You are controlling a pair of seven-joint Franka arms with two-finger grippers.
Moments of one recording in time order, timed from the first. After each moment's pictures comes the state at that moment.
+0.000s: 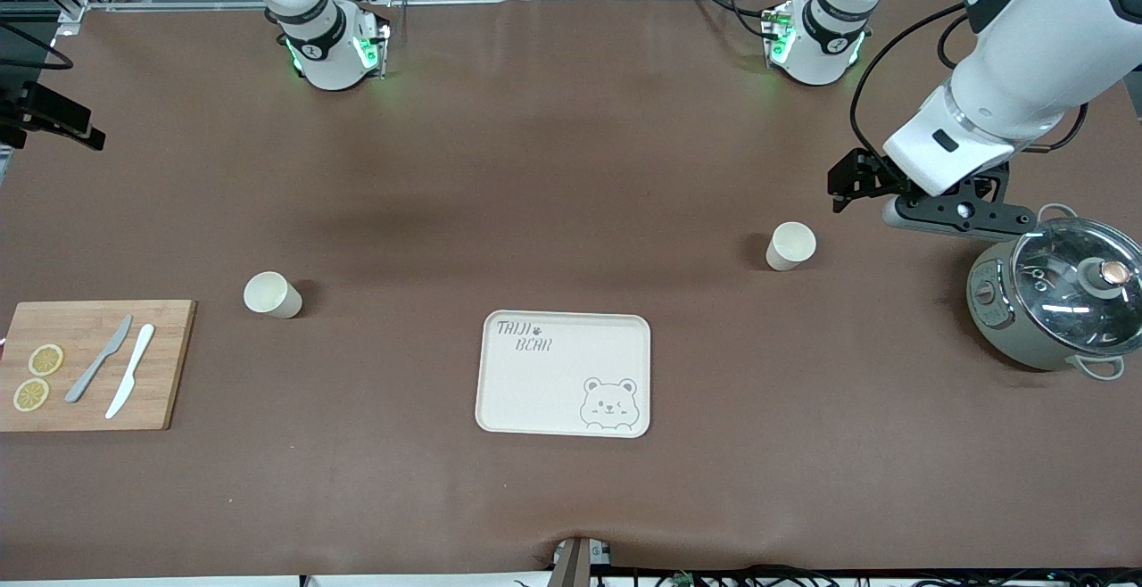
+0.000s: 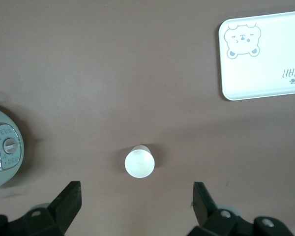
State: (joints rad) left arm -0.11 0.07 -0.18 -1.59 0.00 1.69 -0.13; right arm 0.01 -0.02 -0.11 -1.48 0.03 1.36 -0.04
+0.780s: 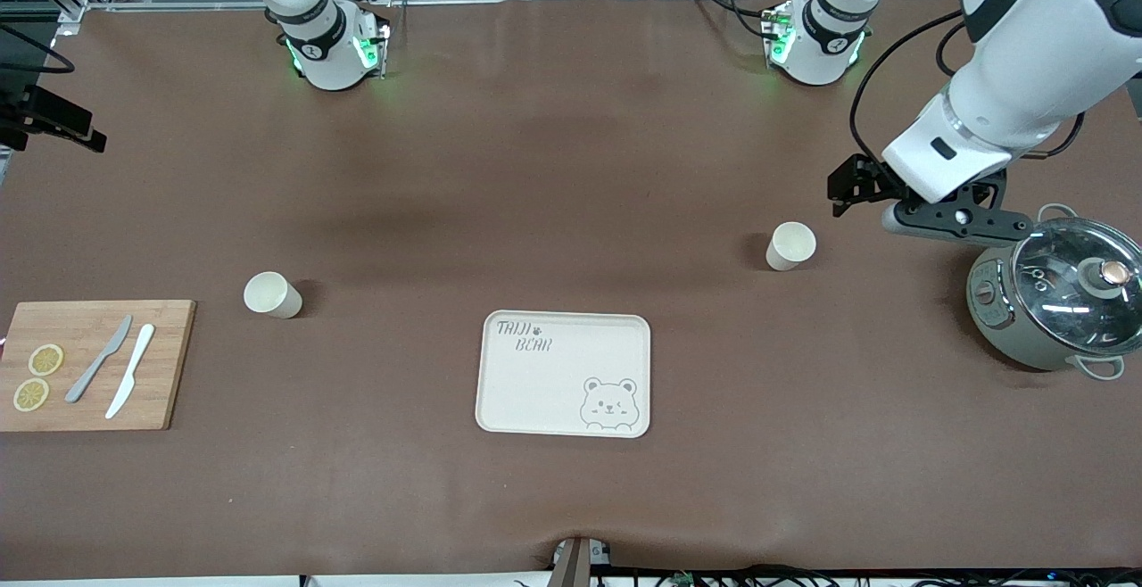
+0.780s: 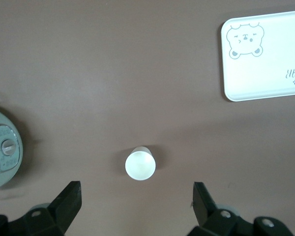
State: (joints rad) left arm -0.11 0.08 -0.18 -1.62 0.00 1.73 -0.12; right arm 0.01 -0.02 -0.11 -1.49 0.03 1.36 -0.04
